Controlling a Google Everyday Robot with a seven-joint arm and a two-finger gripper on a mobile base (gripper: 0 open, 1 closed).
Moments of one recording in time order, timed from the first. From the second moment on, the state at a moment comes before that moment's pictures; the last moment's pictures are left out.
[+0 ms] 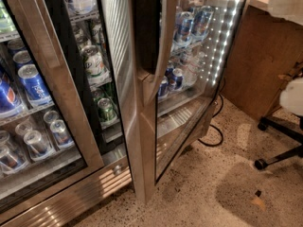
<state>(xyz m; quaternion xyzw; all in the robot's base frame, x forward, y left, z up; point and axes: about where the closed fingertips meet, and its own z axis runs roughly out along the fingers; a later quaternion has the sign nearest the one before) 0.321 -0.124 1.119 -0.48 0.66 0.30 0.49</state>
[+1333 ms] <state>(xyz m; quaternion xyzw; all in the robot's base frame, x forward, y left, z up) 0.385 -0.071 1.086 -0.52 0.66 0.33 0.44</state>
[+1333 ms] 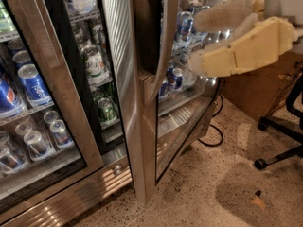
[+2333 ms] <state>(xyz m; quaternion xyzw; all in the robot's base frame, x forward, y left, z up) 0.397 -0.030 1.113 -0.55 0.63 0.34 0.44</state>
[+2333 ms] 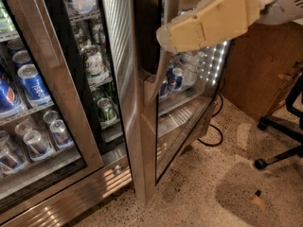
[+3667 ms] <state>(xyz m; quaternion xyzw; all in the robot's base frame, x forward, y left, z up) 0.387 -0.010 1.121 -0.55 0.61 0.35 0.44</state>
